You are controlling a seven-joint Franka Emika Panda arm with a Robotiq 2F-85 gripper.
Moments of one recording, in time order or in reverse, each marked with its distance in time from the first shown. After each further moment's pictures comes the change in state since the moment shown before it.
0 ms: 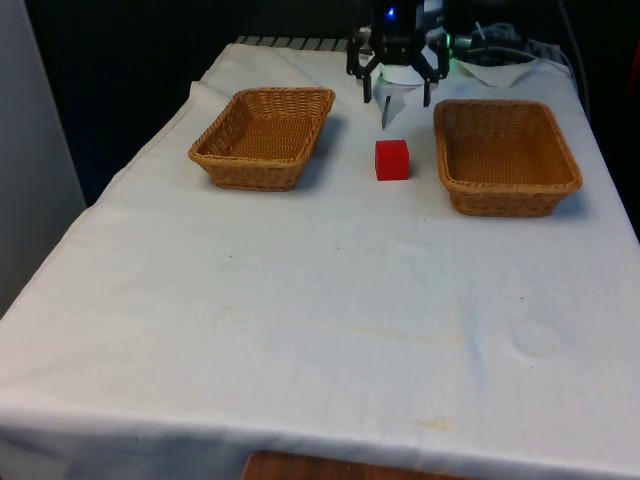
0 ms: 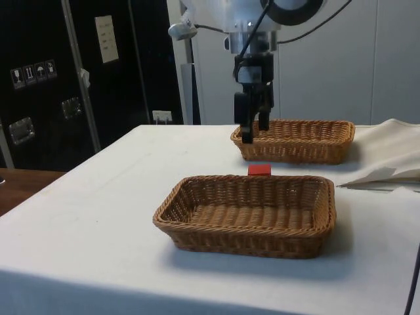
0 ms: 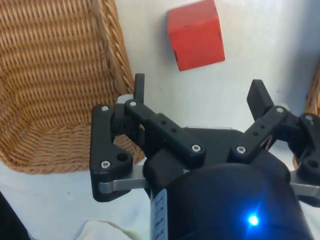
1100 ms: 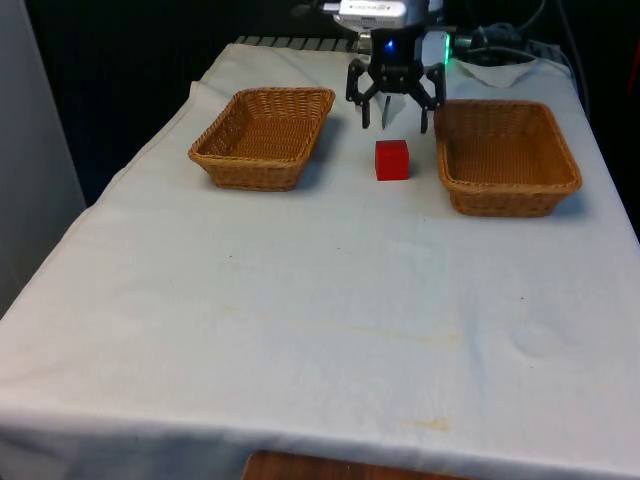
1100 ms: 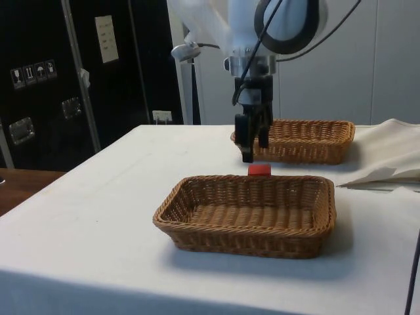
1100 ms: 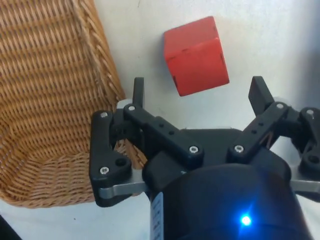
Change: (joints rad) arm -0.005 0.137 0.022 -0.002 0.092 0.129 -0.078
